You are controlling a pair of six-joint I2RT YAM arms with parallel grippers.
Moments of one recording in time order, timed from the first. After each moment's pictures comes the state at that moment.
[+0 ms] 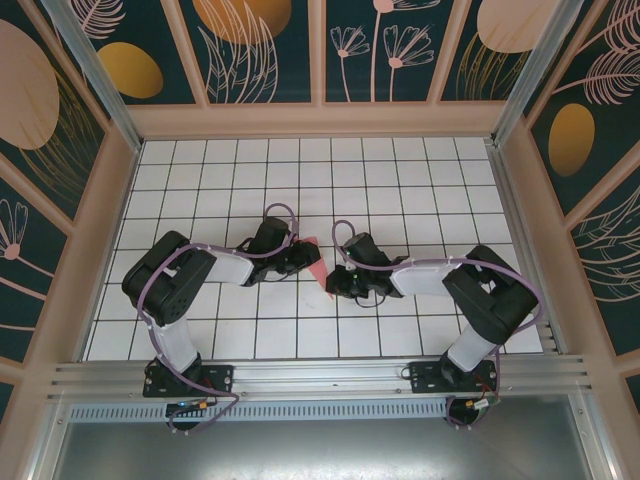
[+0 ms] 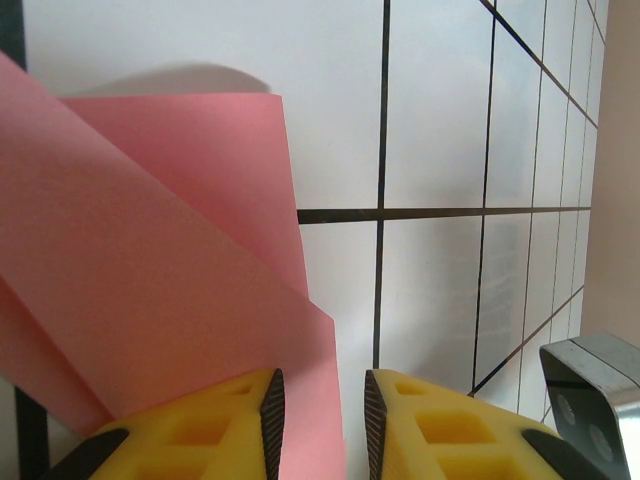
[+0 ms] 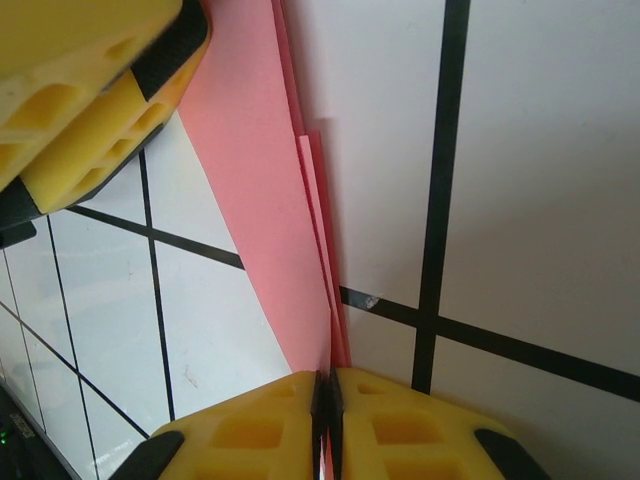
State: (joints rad) left arm -0.61 1.82 0.72 0.40 0.40 -0.99; right arm 0.77 1.63 0.65 0.03 -0.35 0.86
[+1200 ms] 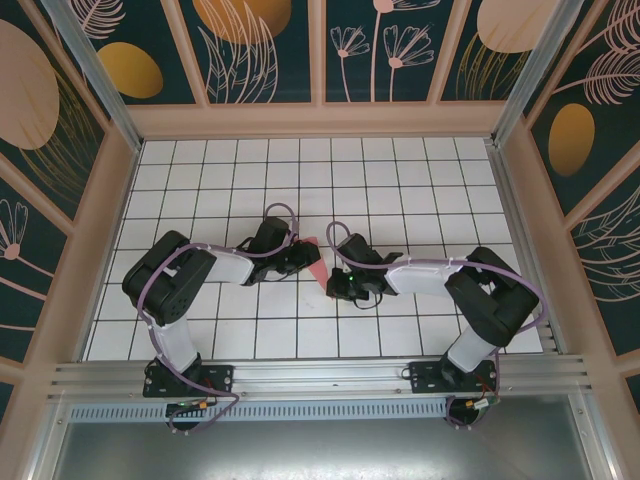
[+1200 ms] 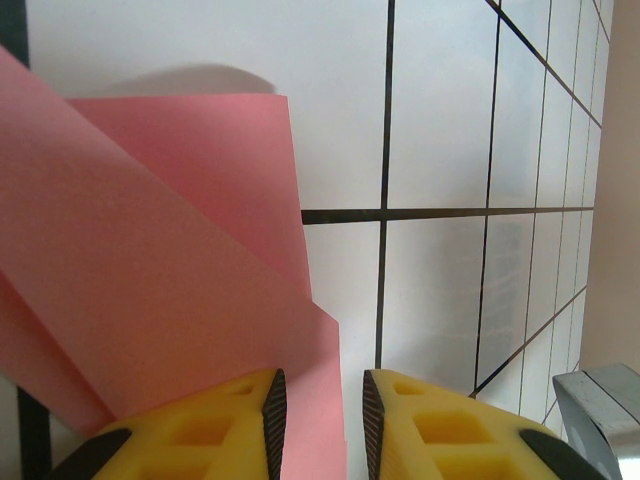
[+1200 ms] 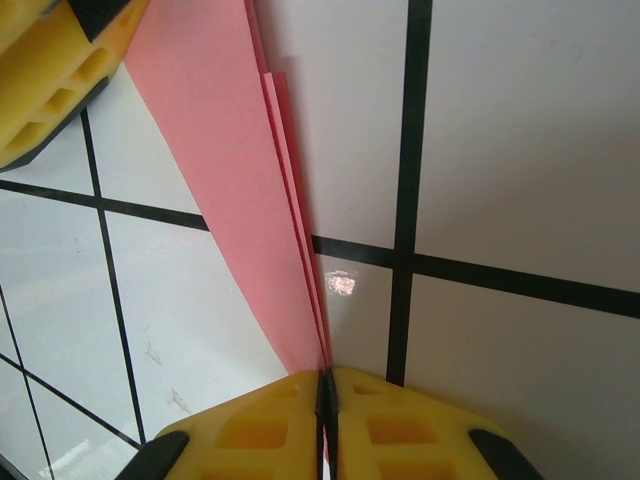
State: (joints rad) left arm -0.61 1.83 0.72 0.39 0.40 -0.99; right arm 0.83 1.62 0.73 -0.17 -0.27 0.86
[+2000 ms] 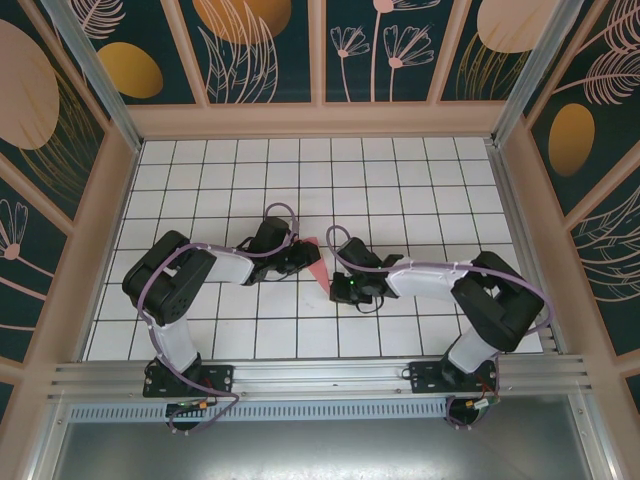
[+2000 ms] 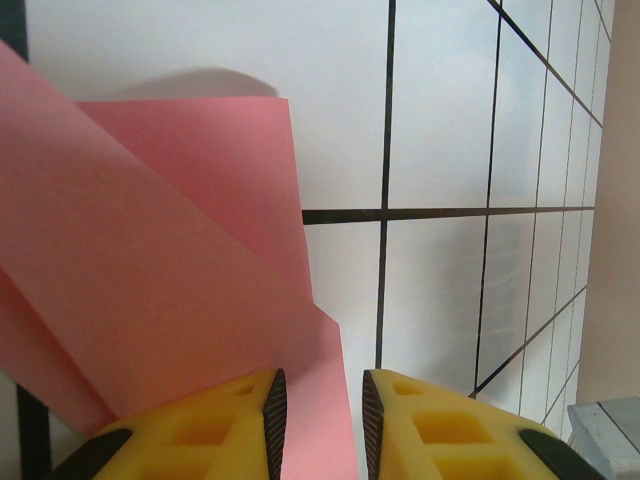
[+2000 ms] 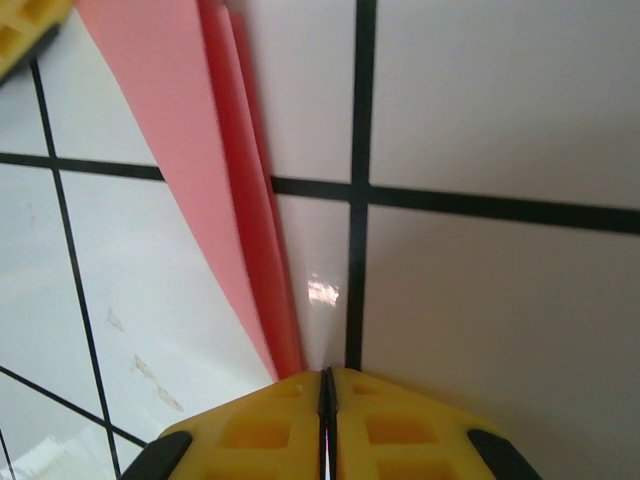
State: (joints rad) left arm -0.61 1.83 0.73 0.38 0.41 -0.99; right arm 0.86 1.58 0.72 -0.25 -0.22 0.86
